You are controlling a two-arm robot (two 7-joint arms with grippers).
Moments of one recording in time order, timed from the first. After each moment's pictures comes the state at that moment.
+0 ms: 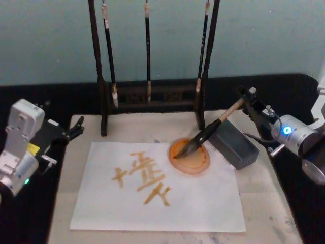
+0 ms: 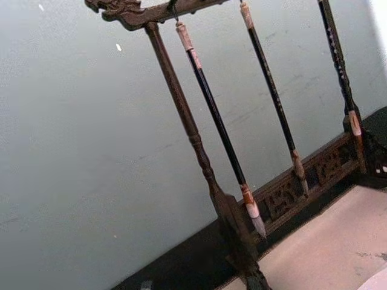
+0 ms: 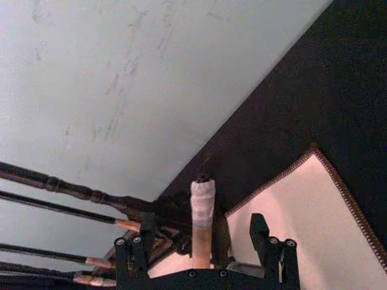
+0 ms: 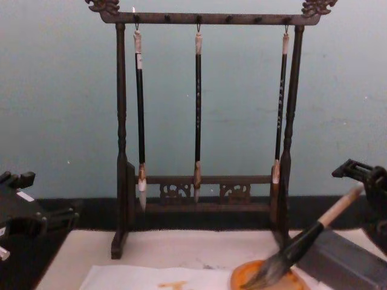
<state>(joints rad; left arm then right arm) -0.20 0.60 0.45 -1.41 -0.25 -0.12 0.03 0.39 0.32 -0.24 -1.21 1.40 0.34 -0.05</state>
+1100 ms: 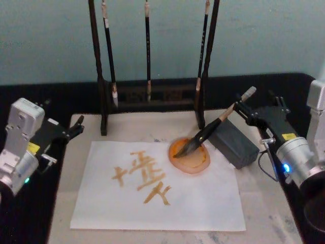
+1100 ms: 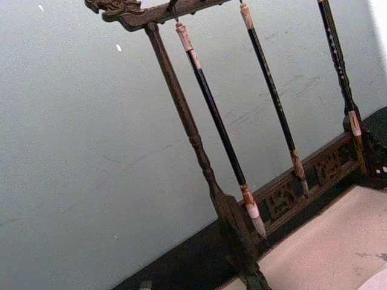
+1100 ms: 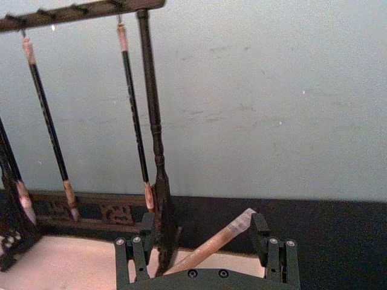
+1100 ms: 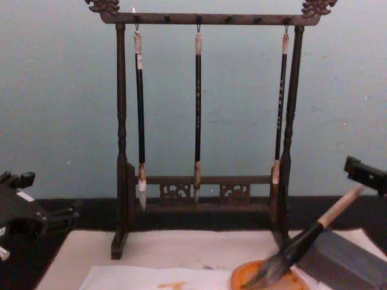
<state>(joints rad) -0.20 0.60 0.45 -1.41 -0.25 -0.12 0.03 0.16 0.52 -0.46 -1.54 0.60 -0.14 -0.13</state>
